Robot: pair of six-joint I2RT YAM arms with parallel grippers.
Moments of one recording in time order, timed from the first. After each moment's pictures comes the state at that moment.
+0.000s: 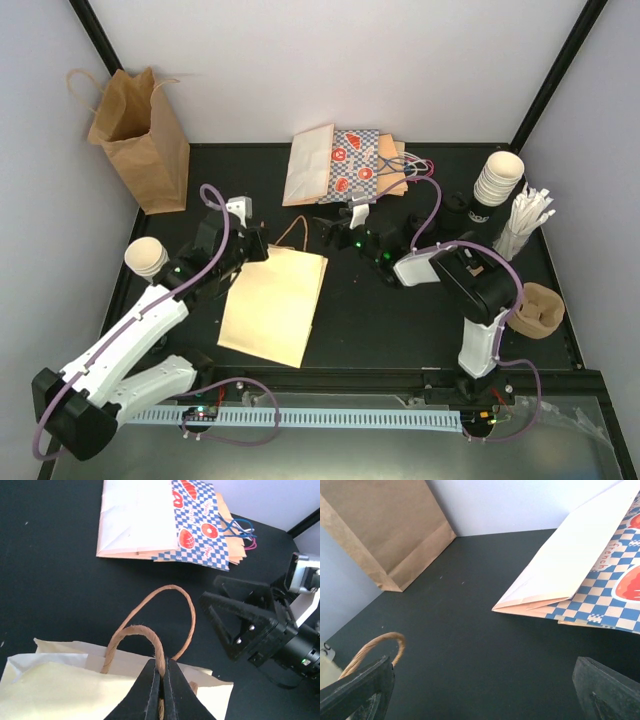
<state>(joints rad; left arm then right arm) -0.54 0.92 0.80 -0.43 -0.09 -0.59 0.64 1.88 0.79 0.89 -0.13 0.39</state>
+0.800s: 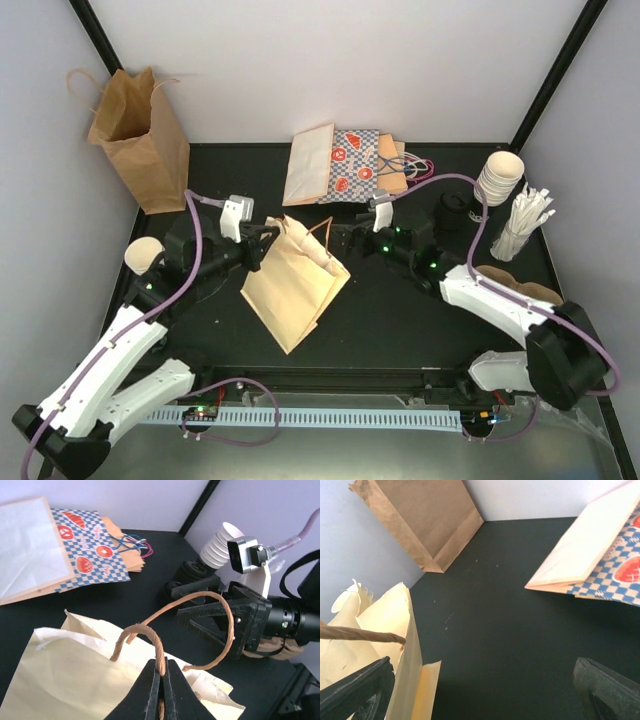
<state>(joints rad) -0.52 0.81 0.90 -0.43 0.24 -0.42 0.64 1.32 0.74 0.28 -0.24 0.40</state>
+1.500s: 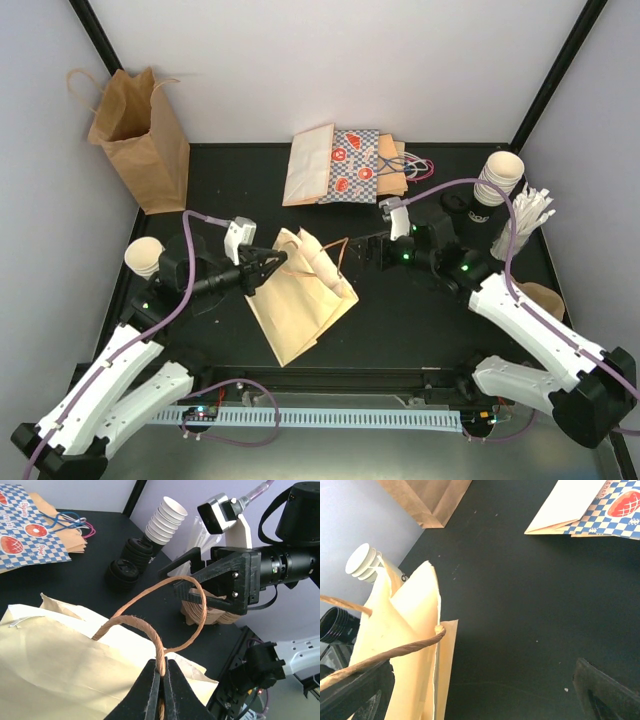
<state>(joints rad) -0.52 0.65 0.75 -0.37 0.50 -0.42 0.64 1.08 0.87 -0.32 -0.28 0.42</state>
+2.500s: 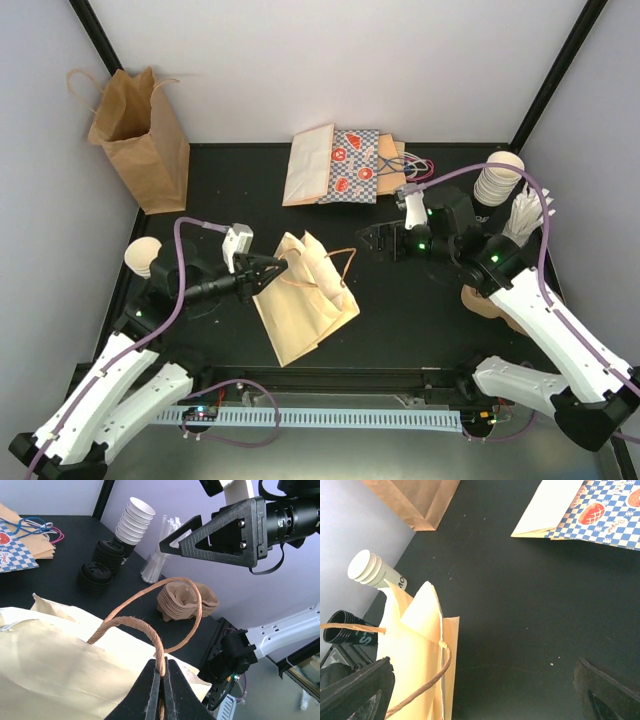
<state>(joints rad) -0.52 0.61 0.75 -0.37 0.61 -0.41 0.64 1.07 1.20 -0.74 -0.21 0.42</state>
